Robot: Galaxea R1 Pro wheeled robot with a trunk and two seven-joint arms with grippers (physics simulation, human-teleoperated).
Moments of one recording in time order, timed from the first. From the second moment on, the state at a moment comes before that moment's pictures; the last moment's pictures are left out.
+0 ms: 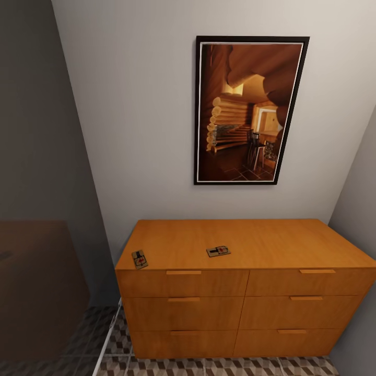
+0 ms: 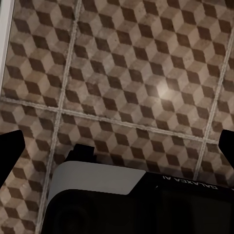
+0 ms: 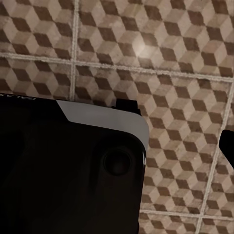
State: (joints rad) left arm -0.29 -0.04 0.33 -0.01 -0.10 -0.08 0.05; right arm -0.19 0.00 0.04 0.03 0.08 -0.08 0.02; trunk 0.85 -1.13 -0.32
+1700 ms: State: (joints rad) left arm -0.30 -0.05 0.27 -1.10 -0.12 0.42 0.04; right arm -0.19 -0.01 0.03 -1.28 0.08 0.67 0.01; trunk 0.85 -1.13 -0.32
